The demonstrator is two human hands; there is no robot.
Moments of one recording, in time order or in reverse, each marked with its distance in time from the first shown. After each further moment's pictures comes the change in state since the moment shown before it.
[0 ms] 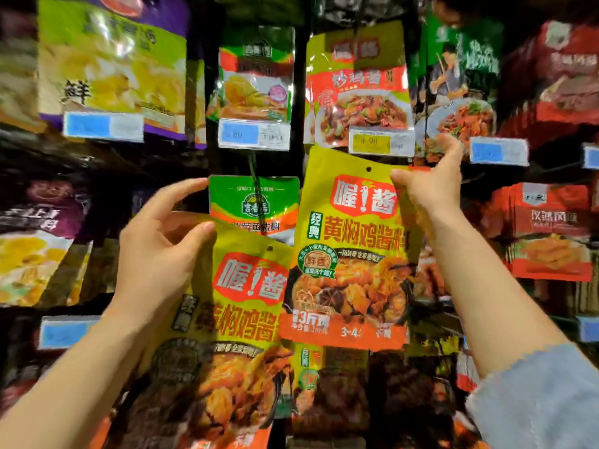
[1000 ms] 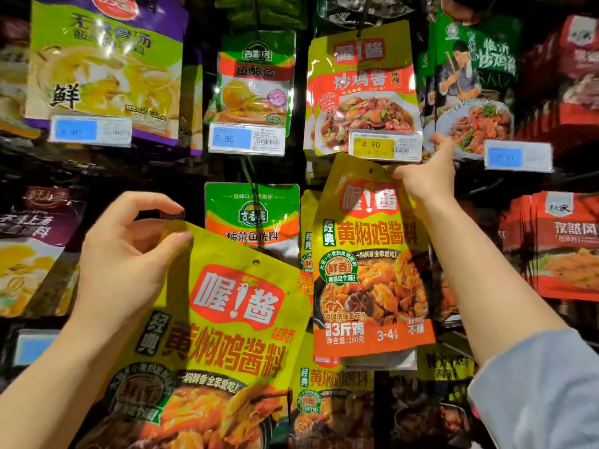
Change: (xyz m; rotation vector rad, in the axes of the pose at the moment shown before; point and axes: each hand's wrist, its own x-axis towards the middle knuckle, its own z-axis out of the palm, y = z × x) left_hand 0.002 -0.007 0.001 -0.036 0.063 -0.061; right_hand 0.052 0.021 0.020 -0.074 -0.058 0.045
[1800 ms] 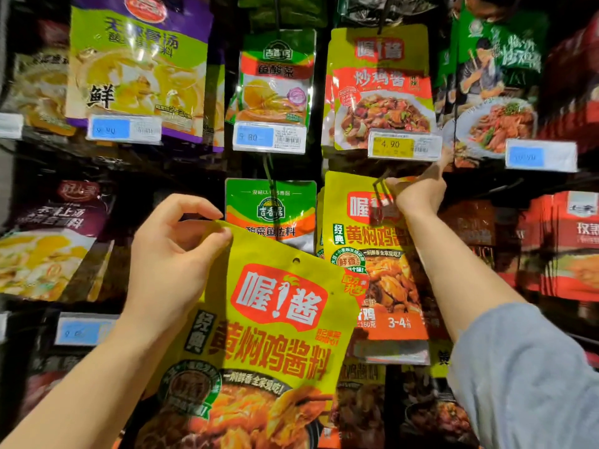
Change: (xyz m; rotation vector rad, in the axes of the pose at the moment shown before) left_hand -0.011 0.018 0.010 -0.120 -0.007 -0.021; right_hand 0.001 0.028 0.041 0.054 0.162 0.072
